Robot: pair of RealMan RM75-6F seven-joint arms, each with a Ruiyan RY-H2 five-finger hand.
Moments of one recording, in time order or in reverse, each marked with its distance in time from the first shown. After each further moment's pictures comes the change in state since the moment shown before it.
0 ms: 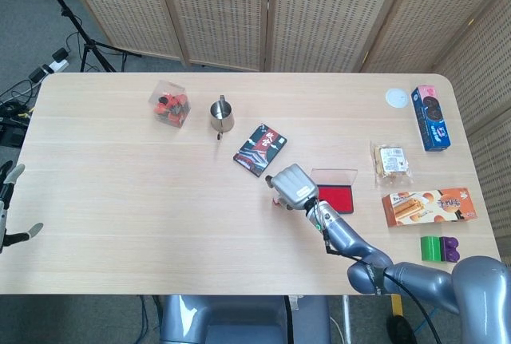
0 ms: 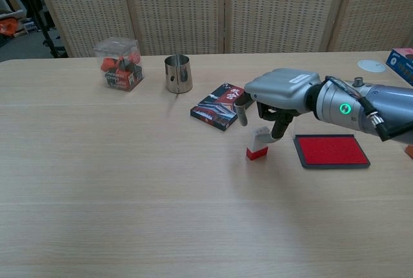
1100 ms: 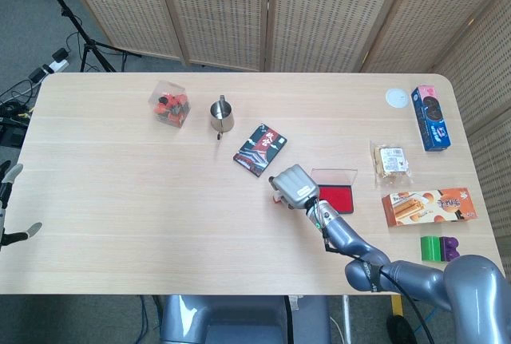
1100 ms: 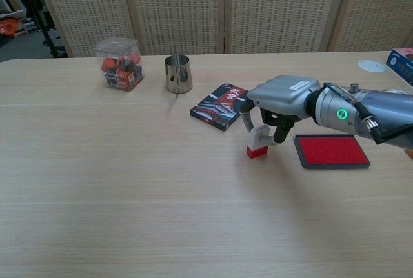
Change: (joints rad) left arm -0.002 0.004 -0.002 0.004 -0.009 -0.009 -0.014; right arm 0.015 -0.026 -0.019 0.054 0.045 -0.021 -0.007
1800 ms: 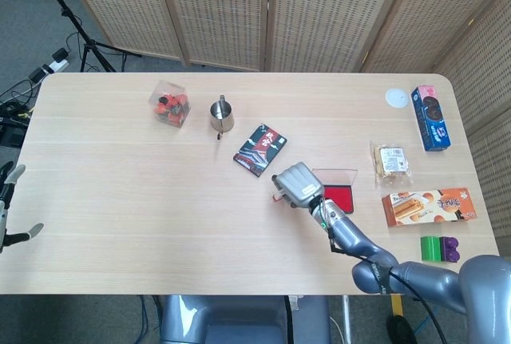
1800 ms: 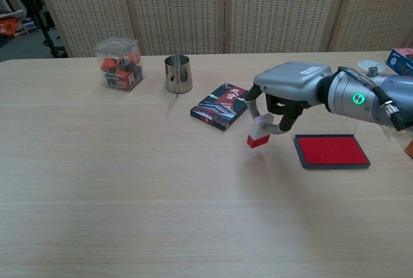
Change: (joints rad) left arm -0.001 -0.001 0.005 -0.002 0.007 -0.002 0.003; right arm -0.016 0.092 0.010 -0.117 -0.008 0.036 0.024
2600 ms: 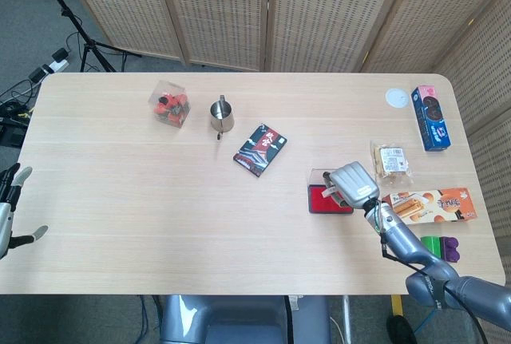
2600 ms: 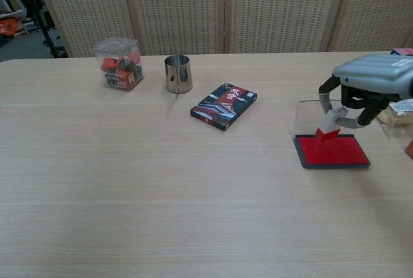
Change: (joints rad) left arm 0.003 -0.008 0.012 -0.011 0.027 0.015 0.026; right arm -0.152 0.186 -0.101 0.004 -0.160 0.084 0.219
